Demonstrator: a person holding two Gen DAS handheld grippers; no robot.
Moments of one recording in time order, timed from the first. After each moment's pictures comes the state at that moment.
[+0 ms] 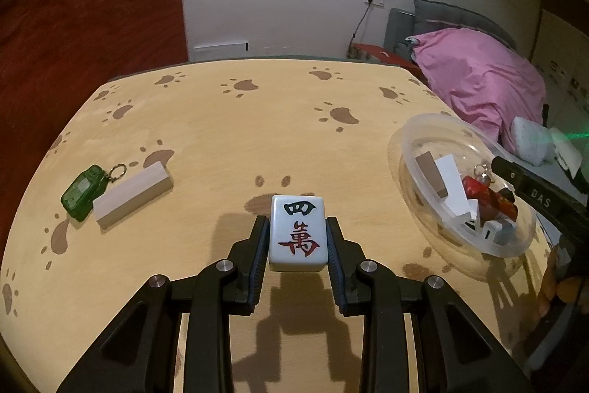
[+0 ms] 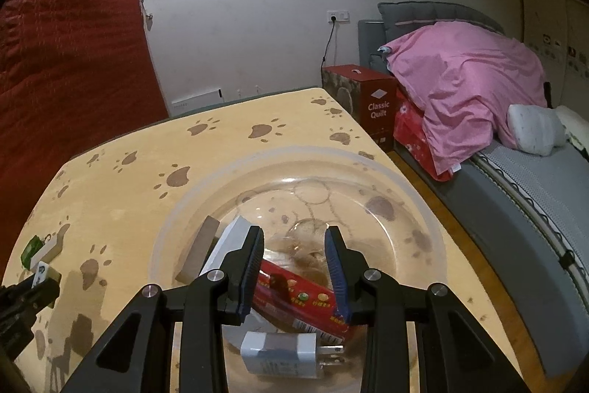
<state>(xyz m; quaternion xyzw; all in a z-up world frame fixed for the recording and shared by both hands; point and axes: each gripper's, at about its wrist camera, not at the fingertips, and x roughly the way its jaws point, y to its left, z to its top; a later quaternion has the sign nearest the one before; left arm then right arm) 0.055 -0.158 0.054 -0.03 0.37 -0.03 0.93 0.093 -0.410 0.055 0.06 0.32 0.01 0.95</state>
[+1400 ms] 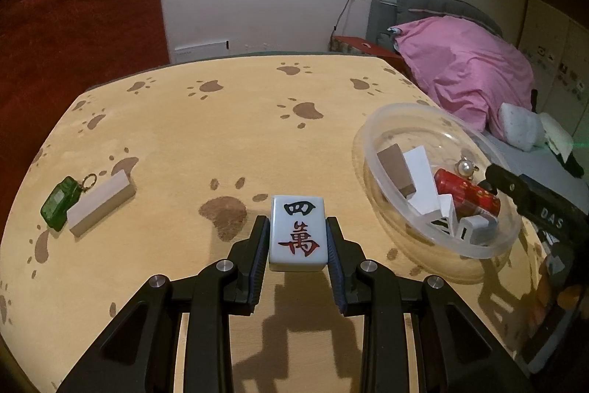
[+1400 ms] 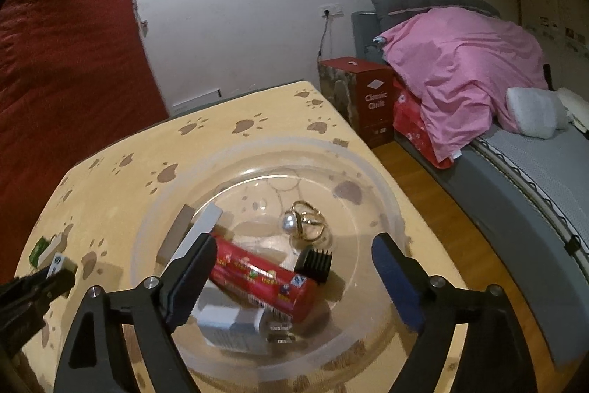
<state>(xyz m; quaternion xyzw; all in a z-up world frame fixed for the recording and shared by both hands) 0.062 -0.192 0.055 -0.01 0.37 -0.05 0.93 0.079 -0.448 0.046 0.08 0.33 0.03 0.94</state>
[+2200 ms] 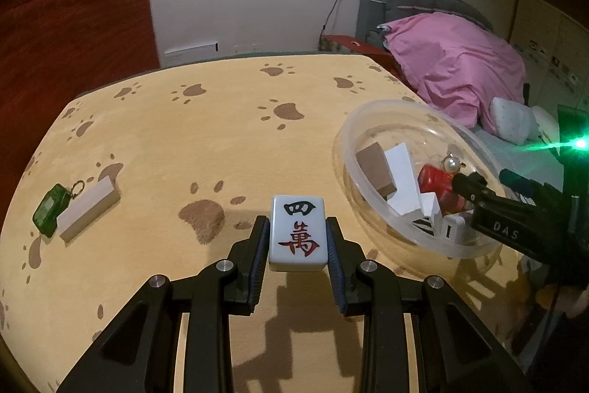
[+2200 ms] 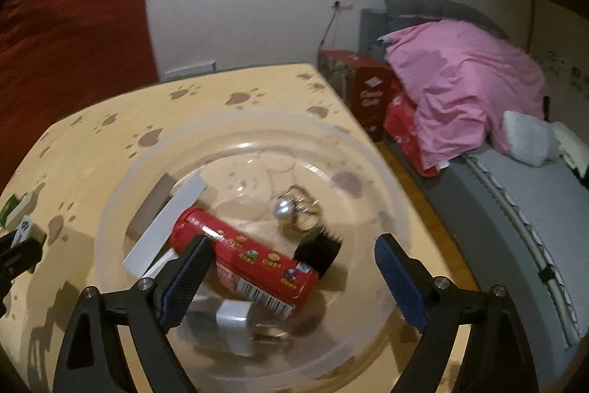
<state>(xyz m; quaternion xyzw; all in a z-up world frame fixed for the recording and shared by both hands) 0.062 -0.210 0.057 0.00 0.37 -0.07 0.93 0.091 -0.434 0.036 0.00 0.35 0.00 0.94</state>
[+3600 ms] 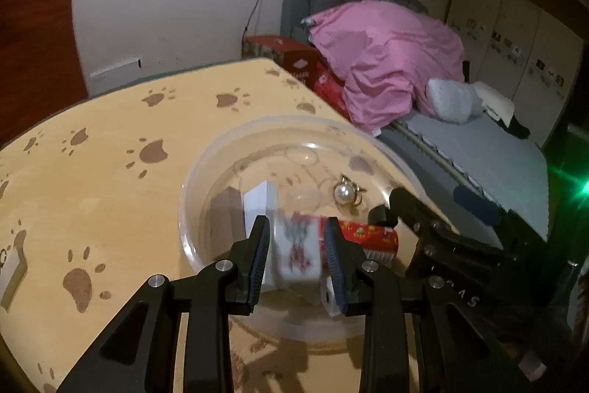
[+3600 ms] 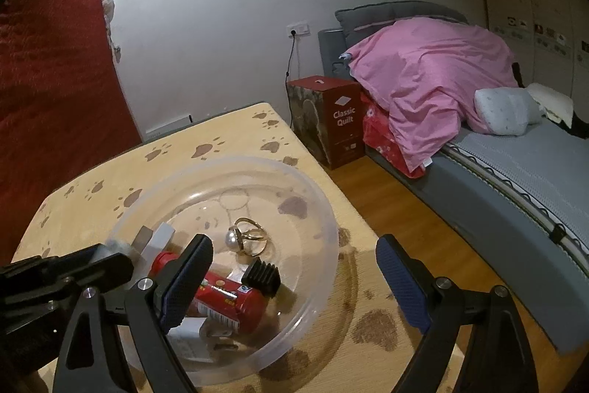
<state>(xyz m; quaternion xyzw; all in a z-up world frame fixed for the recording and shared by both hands) 0.097 -0.316 0.069 0.02 0.36 -0.20 0.91 0.075 -0.480 0.043 0.10 0.29 -0.04 0.95</state>
